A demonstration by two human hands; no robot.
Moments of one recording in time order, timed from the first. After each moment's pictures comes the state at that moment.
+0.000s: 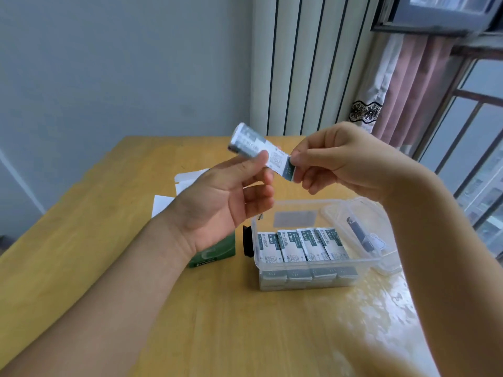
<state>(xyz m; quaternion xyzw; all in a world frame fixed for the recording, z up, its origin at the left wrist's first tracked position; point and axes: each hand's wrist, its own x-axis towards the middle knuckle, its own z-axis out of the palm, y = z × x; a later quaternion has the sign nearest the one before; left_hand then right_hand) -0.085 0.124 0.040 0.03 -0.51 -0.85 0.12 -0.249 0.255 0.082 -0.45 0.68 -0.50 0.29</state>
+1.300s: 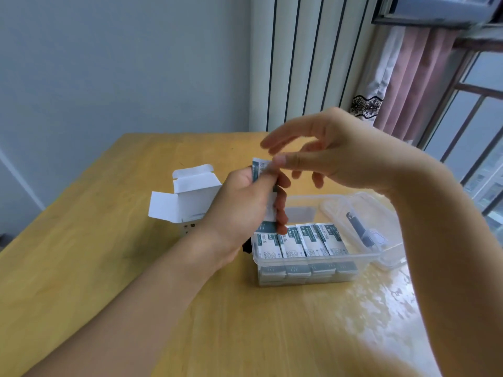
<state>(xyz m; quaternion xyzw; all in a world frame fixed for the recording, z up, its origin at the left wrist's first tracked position) -0.096 0.163 0.032 0.17 -0.66 -0.70 0.22 -0.228 0.261 0.098 -0.58 0.73 -0.34 0.13</state>
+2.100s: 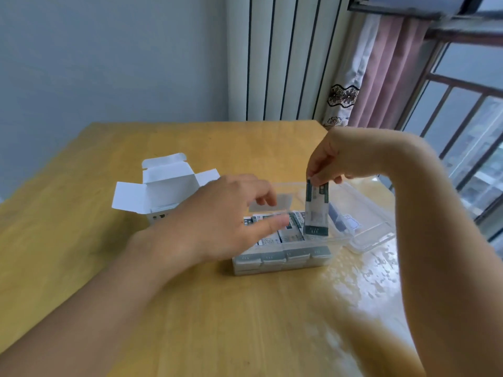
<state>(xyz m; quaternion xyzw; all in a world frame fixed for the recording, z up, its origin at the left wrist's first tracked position) -0.090 0.153 0.018 0.07 -0.97 -0.21 0.11 -0.297 0.287 0.080 -0.47 0.87 -0.08 0.14</state>
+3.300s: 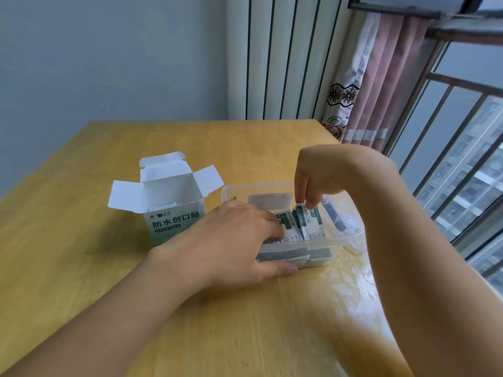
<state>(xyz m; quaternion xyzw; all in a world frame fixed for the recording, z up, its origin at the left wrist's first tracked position) -0.099 0.167 -0.007 0.00 -1.00 -0.05 0.00 -0.272 0.258 0.060 -0.45 0.88 0.08 0.14</state>
